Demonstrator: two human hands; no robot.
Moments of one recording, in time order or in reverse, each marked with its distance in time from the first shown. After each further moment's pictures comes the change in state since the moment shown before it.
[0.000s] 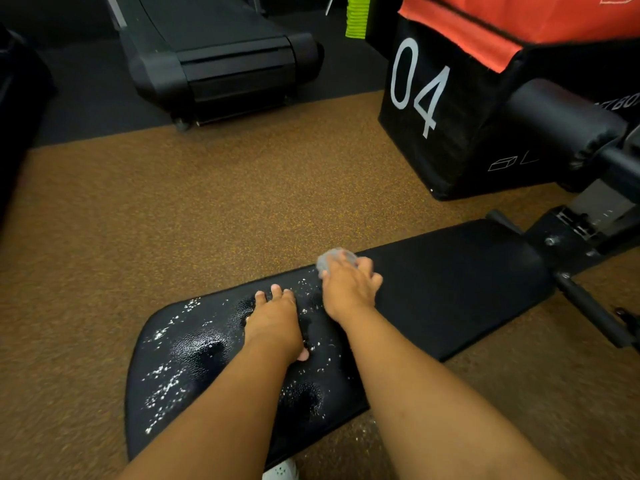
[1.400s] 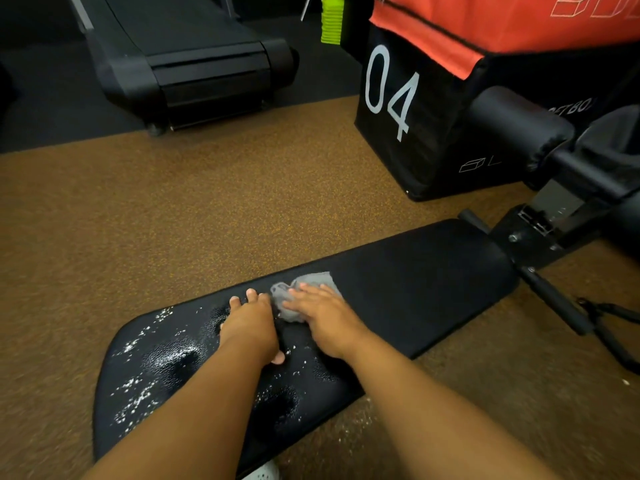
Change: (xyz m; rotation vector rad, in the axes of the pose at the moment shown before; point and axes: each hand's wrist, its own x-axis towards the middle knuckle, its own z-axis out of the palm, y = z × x) left_hand 0.005 0.003 -0.002 0.041 -0.007 0.001; right_hand -0.027 0.046 0.018 0.262 -0.116 -0.541
